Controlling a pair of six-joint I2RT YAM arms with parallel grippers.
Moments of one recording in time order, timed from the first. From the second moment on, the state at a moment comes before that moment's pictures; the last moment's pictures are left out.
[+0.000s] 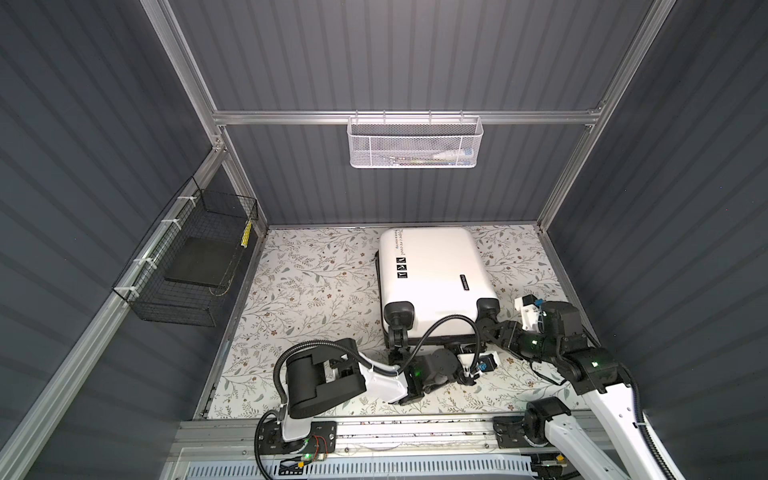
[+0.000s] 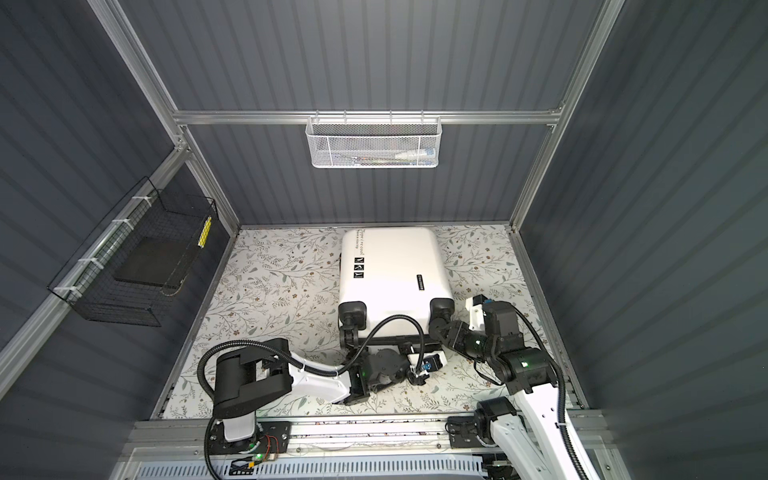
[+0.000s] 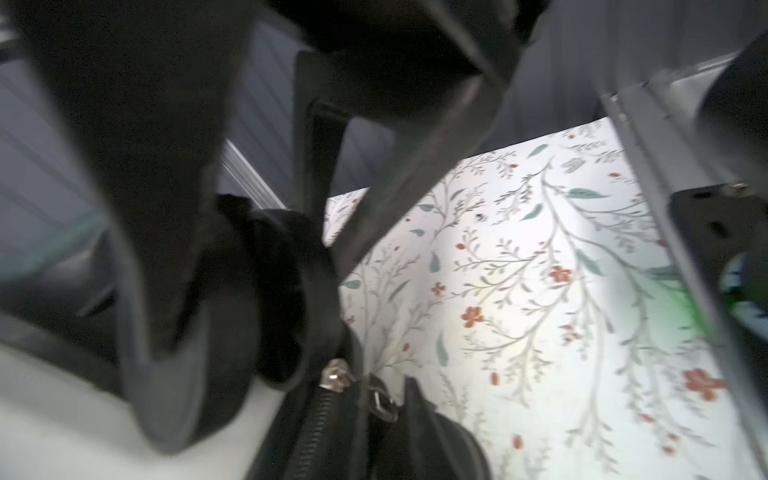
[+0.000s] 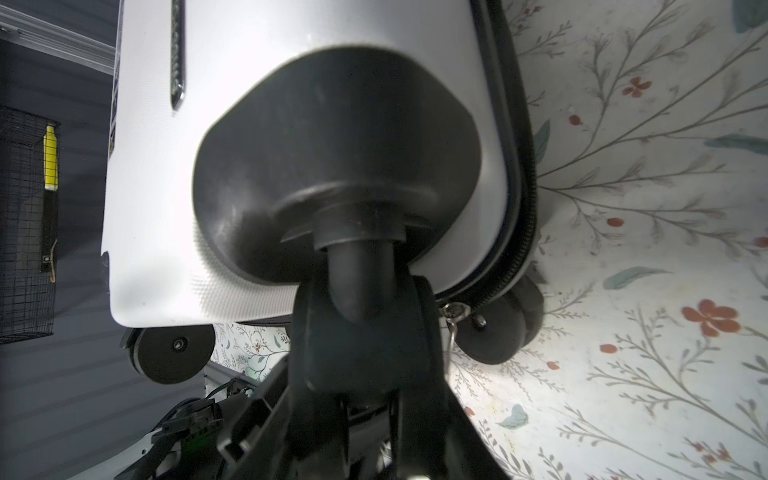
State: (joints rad) left arm -1.37 1.88 0.83 0.87 -0.19 0.44; right arm 0.20 0.65 0.70 -0.85 -0.45 0.69
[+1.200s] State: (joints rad) left arm -0.92 1.29 0.92 0.07 -0.45 -0.20; right arm 0.62 1.11 0.84 -0.48 -0.29 0.93
